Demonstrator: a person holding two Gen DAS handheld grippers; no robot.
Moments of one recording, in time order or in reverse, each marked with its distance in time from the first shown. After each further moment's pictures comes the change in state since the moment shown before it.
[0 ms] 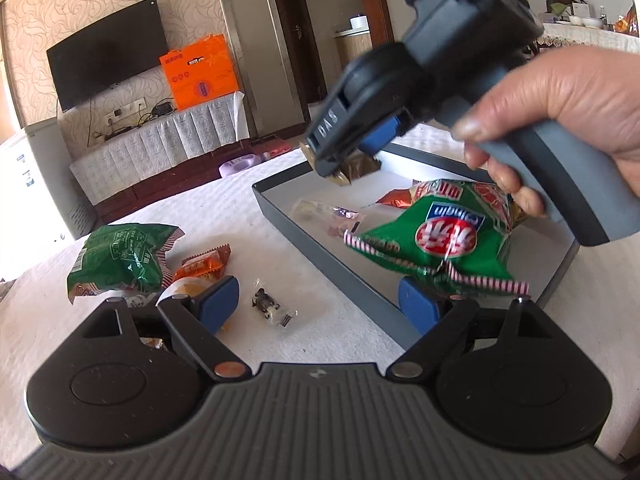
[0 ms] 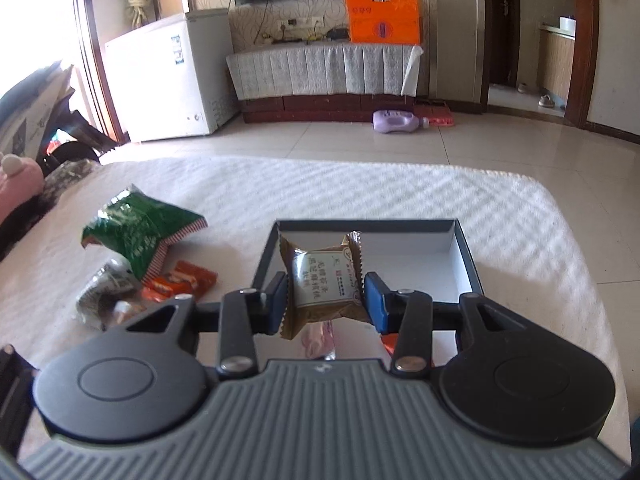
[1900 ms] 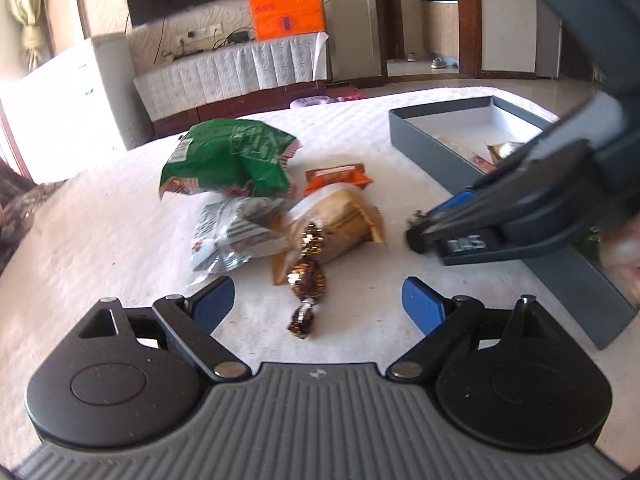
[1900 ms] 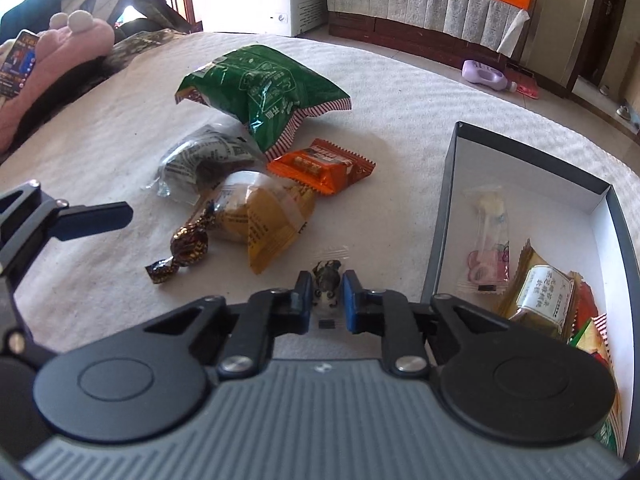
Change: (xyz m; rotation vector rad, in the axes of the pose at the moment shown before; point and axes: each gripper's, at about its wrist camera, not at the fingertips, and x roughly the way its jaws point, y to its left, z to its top) left arm 0.010 0.089 -0.039 -0.204 0.156 0.145; right arm 0.029 0.108 -0.038 -0.259 0.226 0.130
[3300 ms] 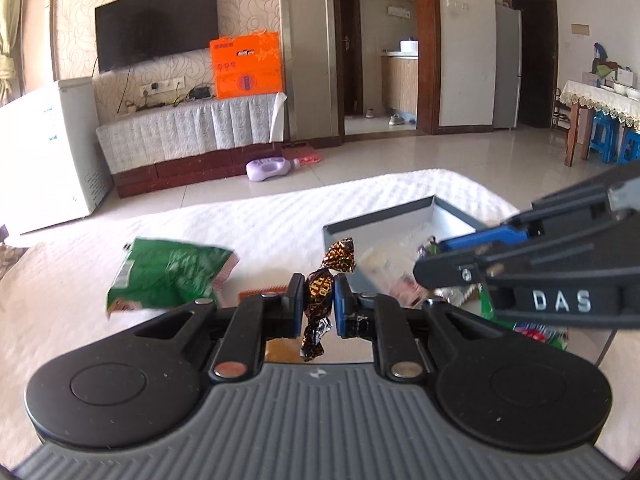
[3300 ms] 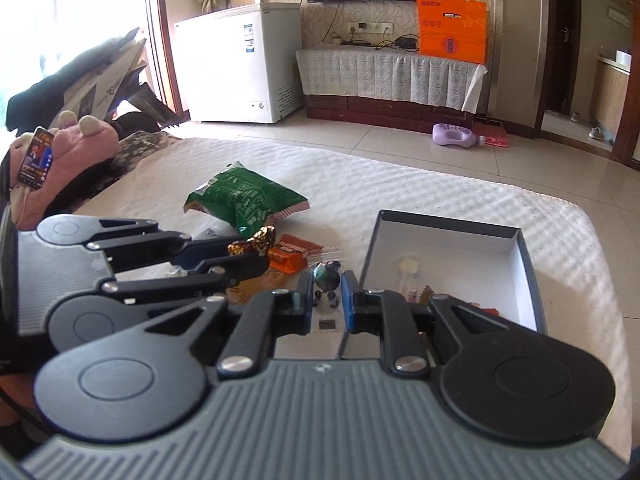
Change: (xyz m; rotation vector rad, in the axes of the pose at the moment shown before) left arm -0.026 -0.035 0.076 0.001 -0.183 -0.130; right arm -0.105 -0.038 -0.005 0.108 -0.251 -0.015
